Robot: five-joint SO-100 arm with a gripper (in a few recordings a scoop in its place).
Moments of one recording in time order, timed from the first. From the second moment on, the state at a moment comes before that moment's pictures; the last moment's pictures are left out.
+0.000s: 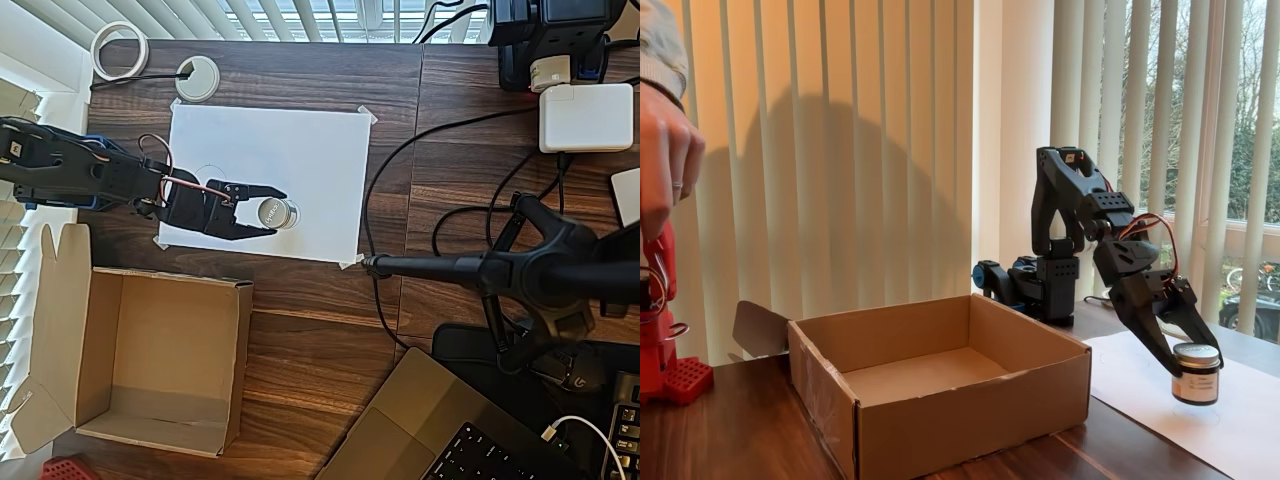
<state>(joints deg) 10.2 96.6 132.5 10.1 -92.7</state>
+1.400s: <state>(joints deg) 9.6 90.6 133.2 4.5 -95.0</state>
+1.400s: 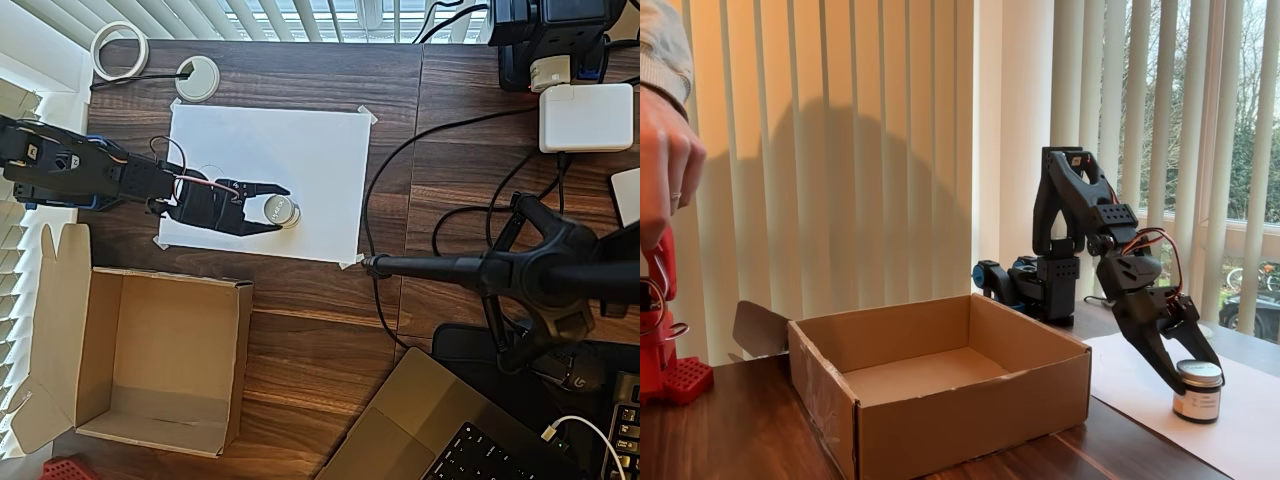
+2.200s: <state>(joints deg) 9.7 90.6 133.2 0.8 -96.8</state>
